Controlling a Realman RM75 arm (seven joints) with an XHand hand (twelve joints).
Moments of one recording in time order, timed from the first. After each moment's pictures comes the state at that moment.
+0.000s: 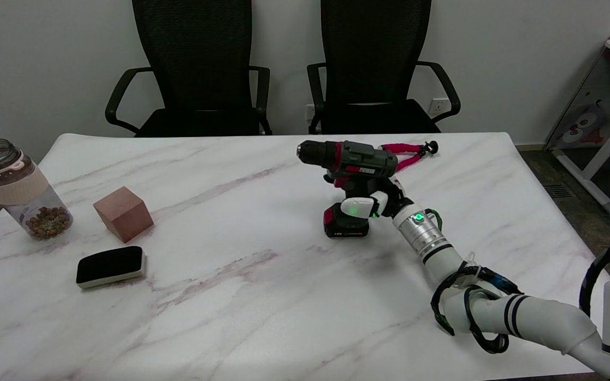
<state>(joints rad) 0.39 -1.04 0.56 -0.72 -2.10 0.96 1.48</state>
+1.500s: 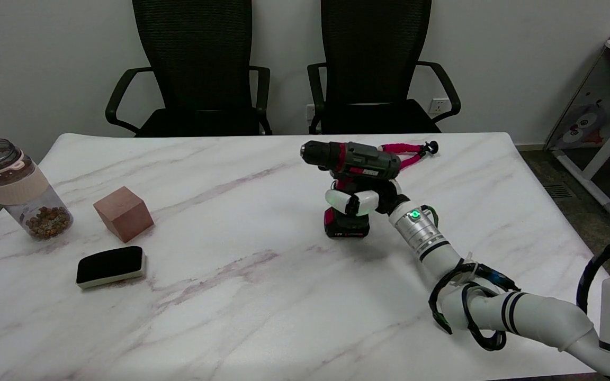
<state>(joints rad) 0.41 -1.04 0.56 -0.73 -2.13 0.97 1.48</state>
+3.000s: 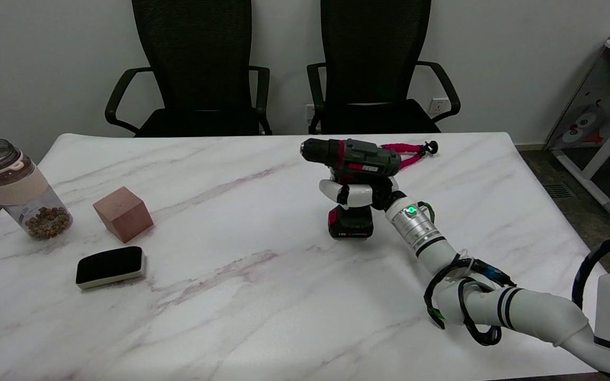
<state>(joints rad) 0.43 -1.05 0.56 -0.73 -2.12 0.94 1.48</state>
